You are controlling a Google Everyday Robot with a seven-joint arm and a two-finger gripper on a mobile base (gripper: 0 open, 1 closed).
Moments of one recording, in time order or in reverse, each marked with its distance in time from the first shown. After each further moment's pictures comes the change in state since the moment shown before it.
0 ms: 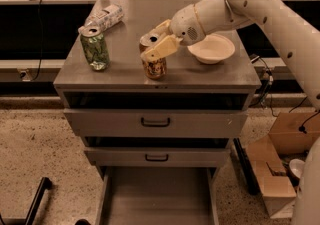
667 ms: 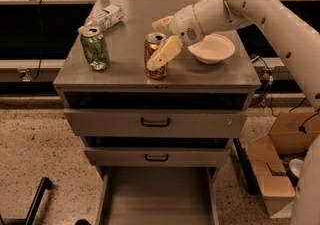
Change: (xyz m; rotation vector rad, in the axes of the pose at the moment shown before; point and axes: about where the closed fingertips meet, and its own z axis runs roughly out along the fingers) arm 0.000 0.000 0.002 -0.004 0.000 0.000
